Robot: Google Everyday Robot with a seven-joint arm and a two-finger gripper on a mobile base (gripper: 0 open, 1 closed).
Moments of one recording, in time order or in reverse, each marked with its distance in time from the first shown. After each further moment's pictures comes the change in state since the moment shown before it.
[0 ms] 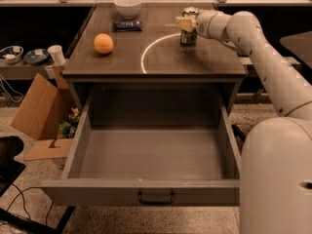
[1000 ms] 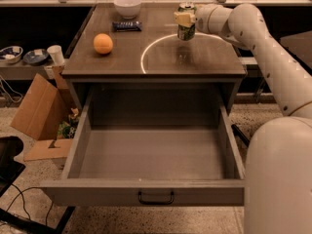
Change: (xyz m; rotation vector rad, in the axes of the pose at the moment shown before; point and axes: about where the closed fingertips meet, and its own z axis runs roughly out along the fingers) arm -0.024 0.015 -0.010 -0.036 -0.011 -0.042
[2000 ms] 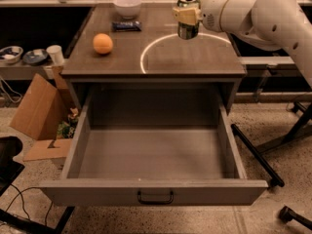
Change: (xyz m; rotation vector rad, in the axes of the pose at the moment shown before) arm -0.064 0.082 -0.096 -0.115 -0.040 -0.104
